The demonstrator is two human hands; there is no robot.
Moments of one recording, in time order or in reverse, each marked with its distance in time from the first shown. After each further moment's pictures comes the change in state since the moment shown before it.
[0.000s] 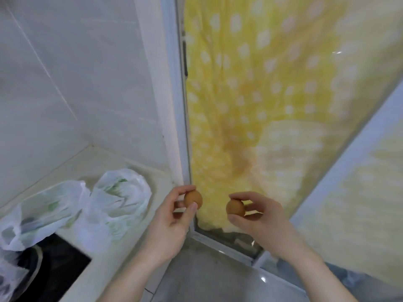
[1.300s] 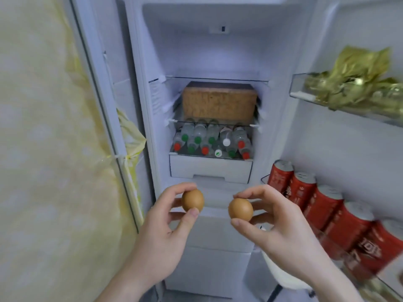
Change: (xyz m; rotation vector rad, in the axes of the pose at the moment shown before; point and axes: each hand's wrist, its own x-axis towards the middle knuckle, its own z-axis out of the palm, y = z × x) left_hand -0.087 0.266 0.487 -0.378 -1.799 0.677; right_hand -0.327 -0.008 -0.237 -0.238 1.812 0.455
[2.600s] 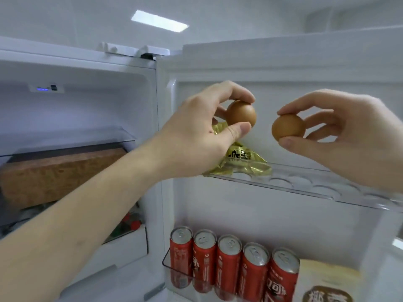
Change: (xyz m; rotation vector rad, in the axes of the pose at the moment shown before) left_hand 0.228 0.226 0.158 -0.017 -0.634 0.969; right_hand 0.028 -0.157 -0.212 -0.867 0.718 -0.033
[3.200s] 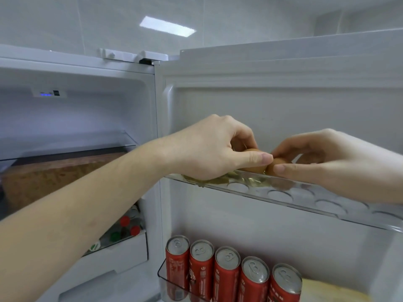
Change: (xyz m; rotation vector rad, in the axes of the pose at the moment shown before) left_hand 0.035 -0.008 0.019 0.161 -0.381 -0.100; right_hand 0.019 0.028 0.002 -0.050 -0.485 0.162
